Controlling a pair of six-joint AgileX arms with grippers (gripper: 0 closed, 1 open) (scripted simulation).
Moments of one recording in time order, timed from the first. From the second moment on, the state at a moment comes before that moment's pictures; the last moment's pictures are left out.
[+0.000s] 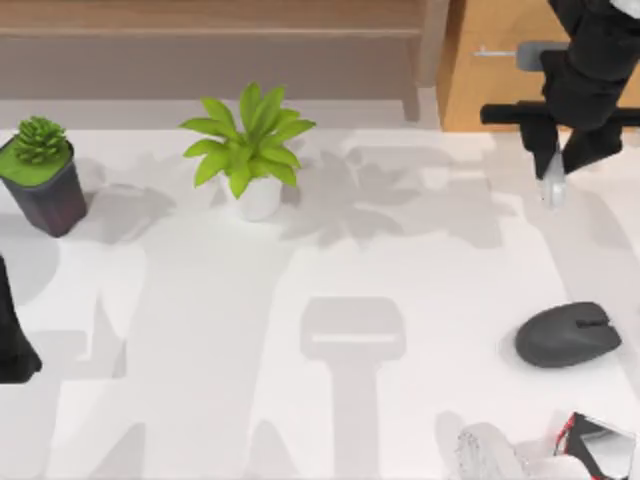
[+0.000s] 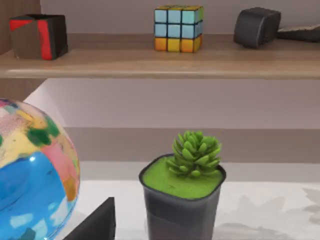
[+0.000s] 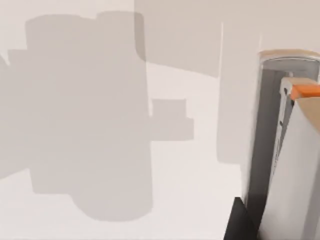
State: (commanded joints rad) left arm 0.00 0.00 0.00 0.00 0.00 0.00; right arm 0.20 2.33 2.03 -1.20 -0.01 0.22
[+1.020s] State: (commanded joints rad) left arm 0.00 0.00 0.00 0.00 0.00 0.00; right arm 0.20 2.36 1.96 -1.14 -0.01 0.22
